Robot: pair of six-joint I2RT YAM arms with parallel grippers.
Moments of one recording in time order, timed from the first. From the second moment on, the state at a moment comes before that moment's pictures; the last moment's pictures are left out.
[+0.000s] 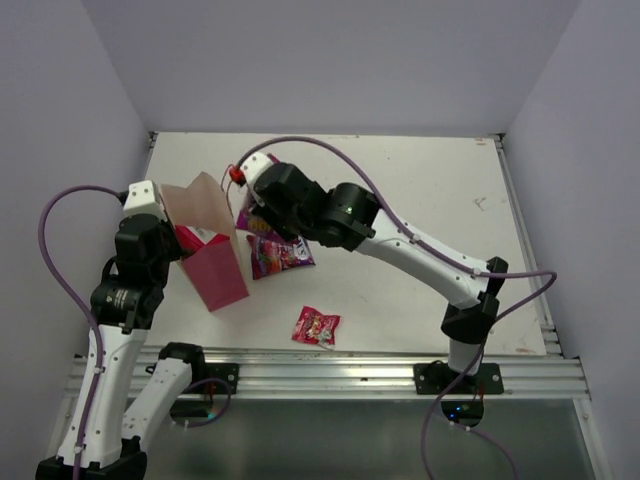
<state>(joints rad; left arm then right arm) -0.12 0.69 0.97 -0.74 -0.34 -0.25 1.14 1.84 2.11 -1.03 0.36 0.06</state>
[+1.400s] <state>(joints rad) -0.12 0.65 0.97 -0.75 -0.32 -0.25 1.15 2.08 2.53 -0.41 0.16 0.02</state>
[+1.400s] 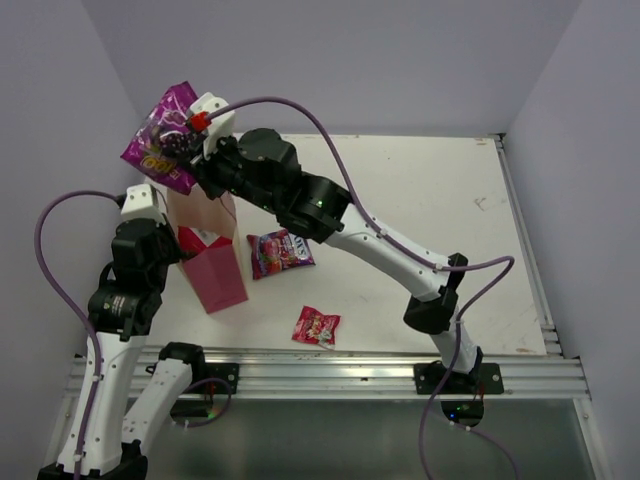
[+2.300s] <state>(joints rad) -0.12 0.63 0.94 -0.75 -0.31 -0.25 1.19 1.81 2.22 -0.61 0.17 0.04</state>
